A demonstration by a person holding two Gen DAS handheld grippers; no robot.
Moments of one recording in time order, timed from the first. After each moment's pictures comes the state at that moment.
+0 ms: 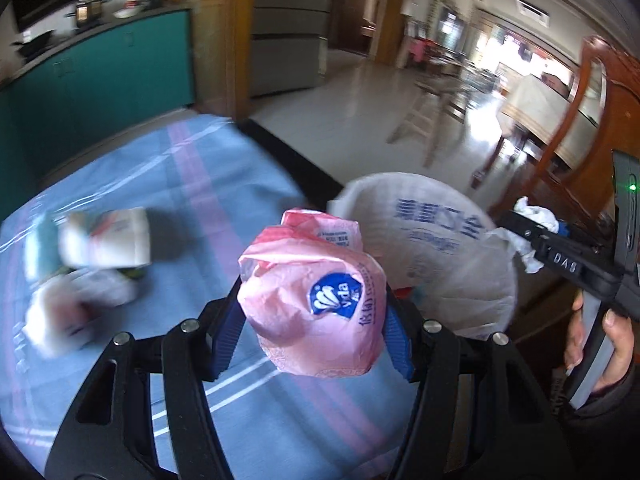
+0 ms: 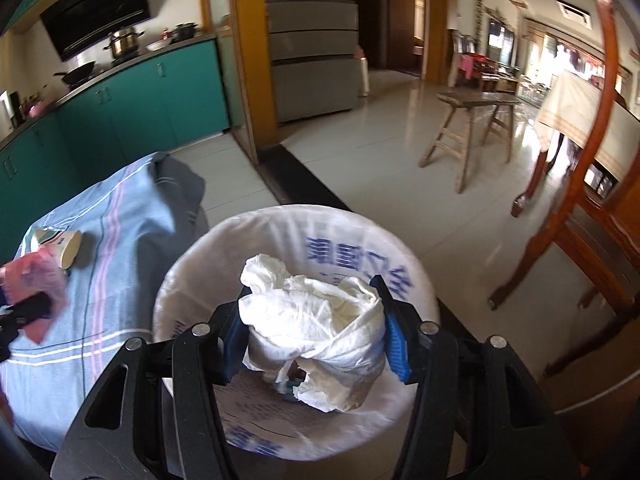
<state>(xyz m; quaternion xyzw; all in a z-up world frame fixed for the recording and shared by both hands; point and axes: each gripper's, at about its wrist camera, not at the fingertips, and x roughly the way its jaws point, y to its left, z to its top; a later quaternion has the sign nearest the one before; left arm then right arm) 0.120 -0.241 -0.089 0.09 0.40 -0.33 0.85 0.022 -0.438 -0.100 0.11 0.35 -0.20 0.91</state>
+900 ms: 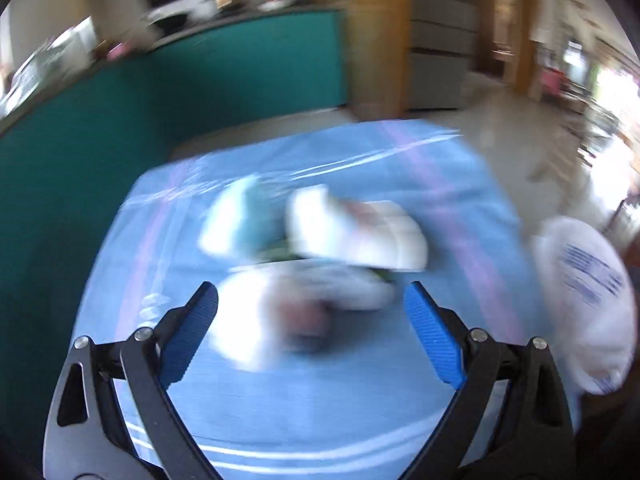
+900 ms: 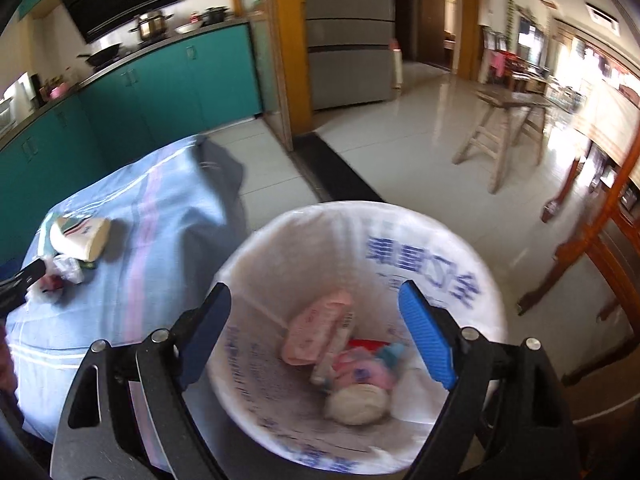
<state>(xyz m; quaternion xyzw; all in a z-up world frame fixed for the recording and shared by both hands) 0.192 -0.088 -0.109 0.07 0.39 -0.04 0.92 0.078 -0.387 -0.101 0.10 0.37 -0.13 0.91</state>
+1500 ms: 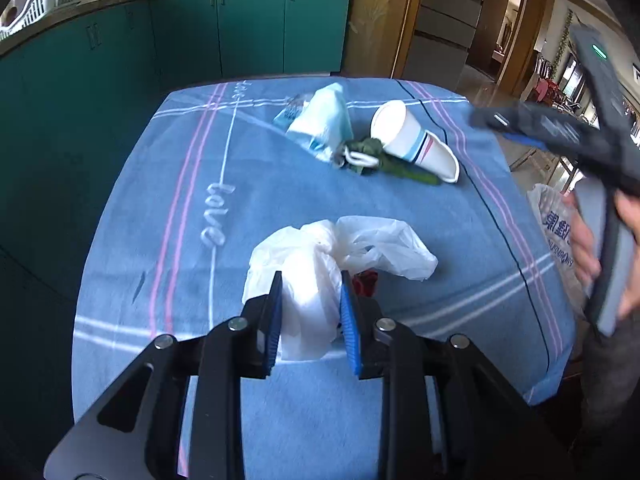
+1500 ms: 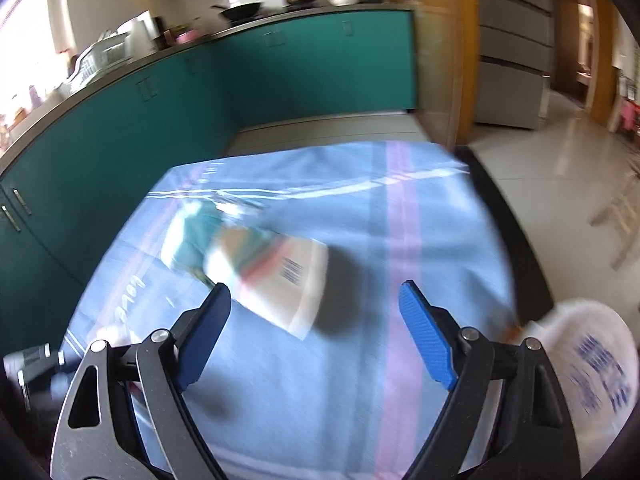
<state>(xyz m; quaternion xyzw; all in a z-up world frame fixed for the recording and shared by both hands) 0.128 0.019 -0.122 0.01 0.45 -0.10 0.89 0.232 -0.201 -0.089 0.06 0.39 0.11 0.91</state>
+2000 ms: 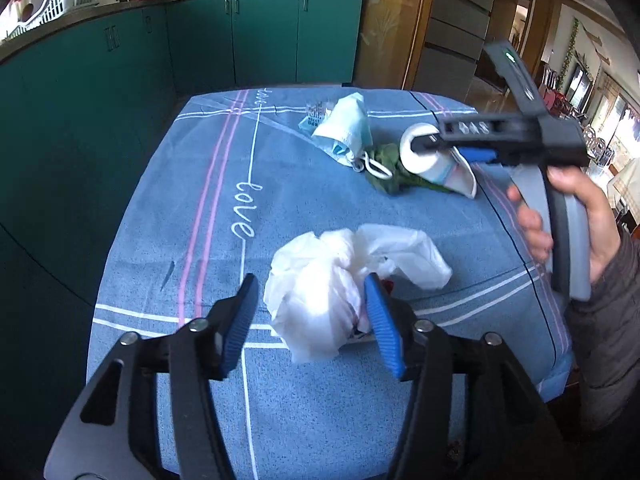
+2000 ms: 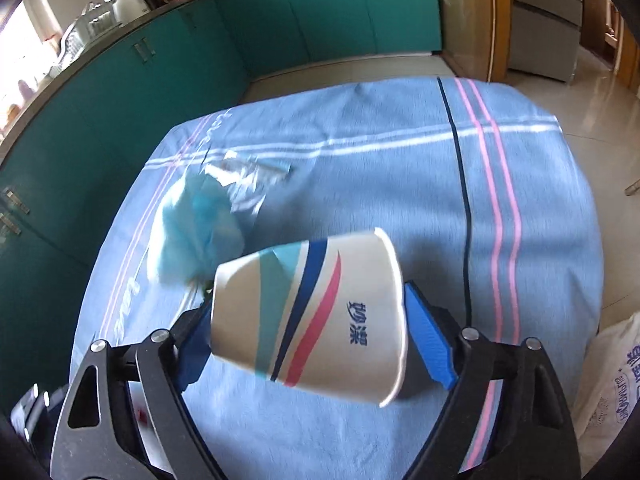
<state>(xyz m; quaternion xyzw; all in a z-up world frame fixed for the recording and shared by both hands) 0.110 0.032 -0.118 0.00 0.42 -0.08 0.90 0.287 -0.175 -0.135 0.08 0.48 0.14 0.86</state>
